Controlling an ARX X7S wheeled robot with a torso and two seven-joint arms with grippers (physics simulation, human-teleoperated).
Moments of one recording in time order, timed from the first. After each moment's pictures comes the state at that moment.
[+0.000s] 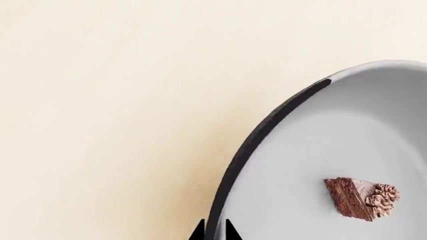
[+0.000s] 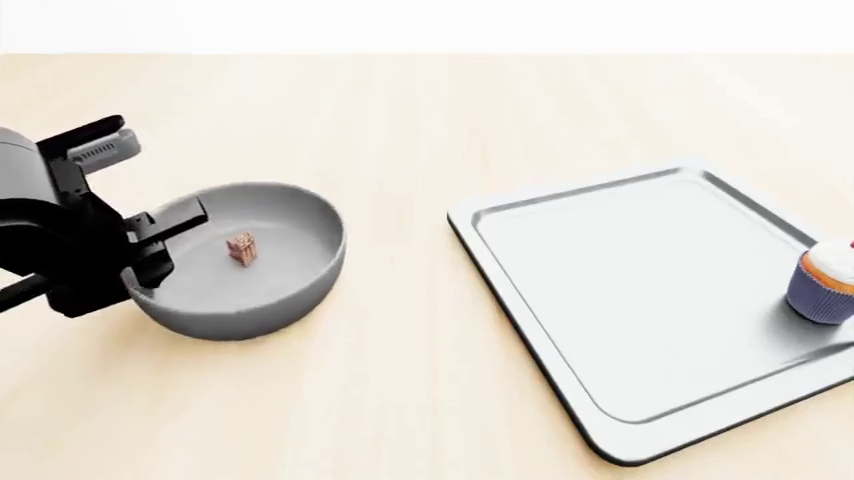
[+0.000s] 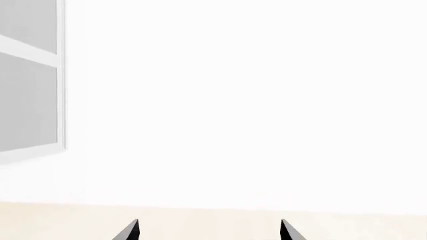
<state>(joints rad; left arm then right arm) -1.64 -0.91 1.40 -0.35 -2.67 -0.67 -1.30 1.81 1.17 -0.46 -0.63 2.33 0.79 1.29</state>
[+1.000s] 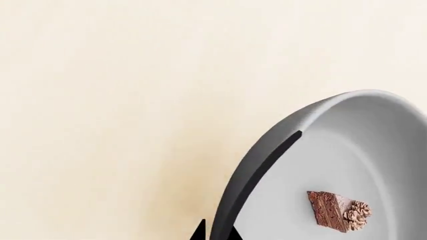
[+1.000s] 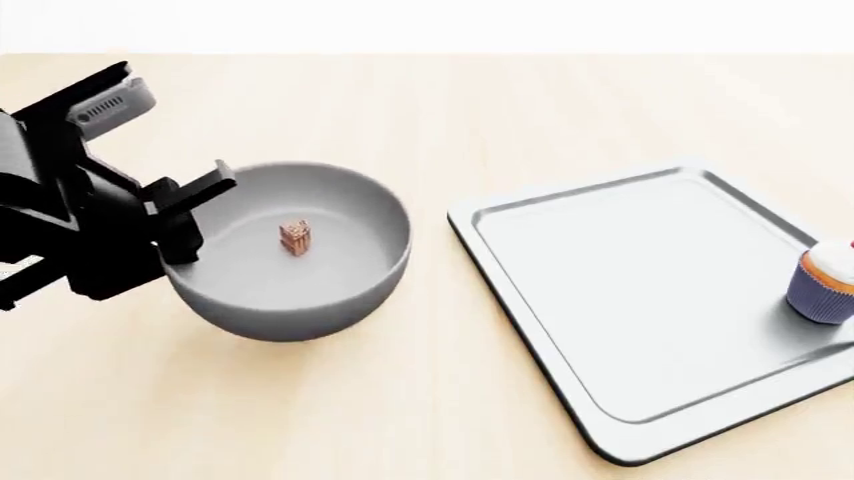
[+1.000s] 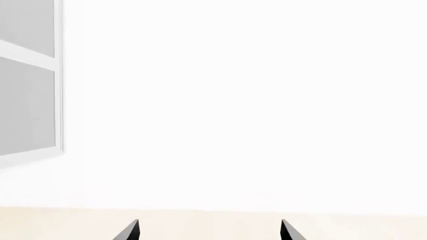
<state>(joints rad) -1.69 -0.96 1.31 -0.04 -2.81 -0.50 -1.37 1.82 1.18 -0.45 -0.62 2.33 0.79 1.28</state>
